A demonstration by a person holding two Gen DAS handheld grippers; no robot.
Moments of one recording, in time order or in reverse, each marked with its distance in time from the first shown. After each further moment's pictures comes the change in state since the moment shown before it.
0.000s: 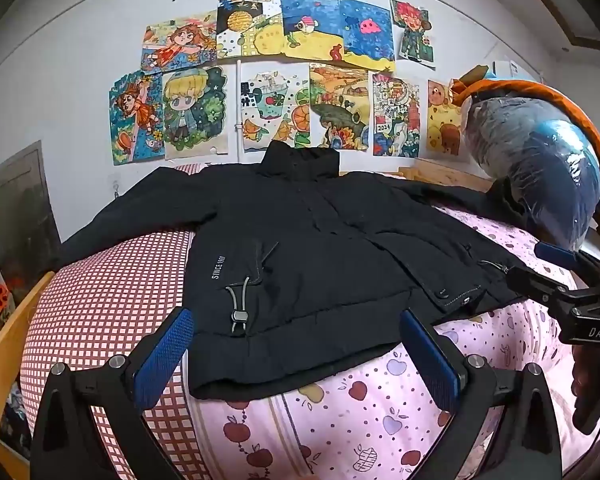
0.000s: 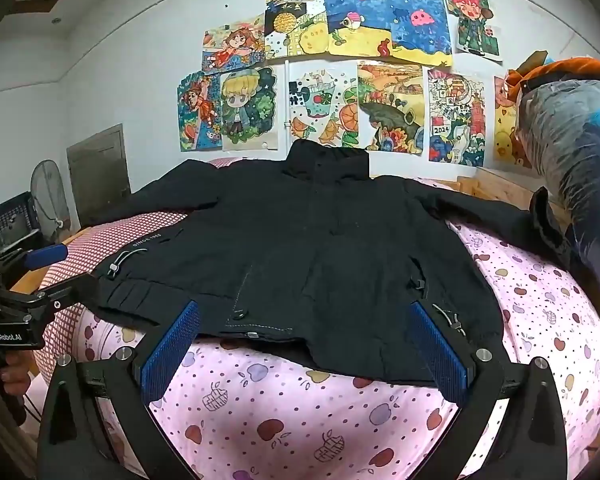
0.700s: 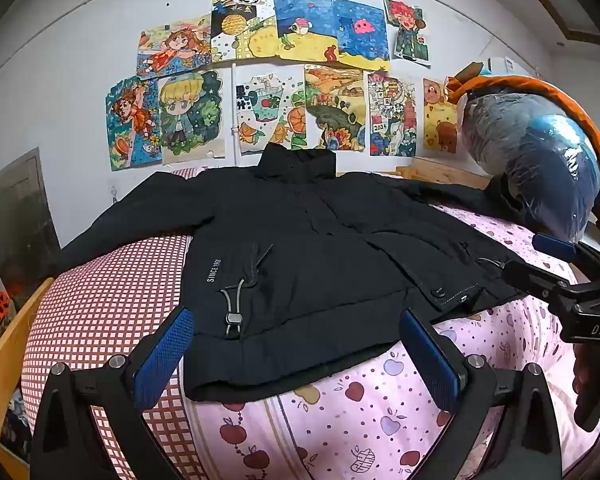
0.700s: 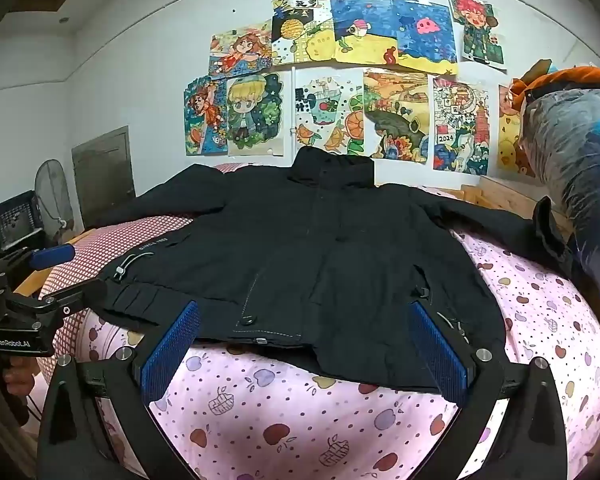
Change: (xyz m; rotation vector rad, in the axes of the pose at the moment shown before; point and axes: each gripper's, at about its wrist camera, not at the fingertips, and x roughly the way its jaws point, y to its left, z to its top) left arm -0.002 -0.012 0.004 0.028 -0.002 0.009; right arm -0.007 0.010 0.005 -0.003 -0.025 0.009
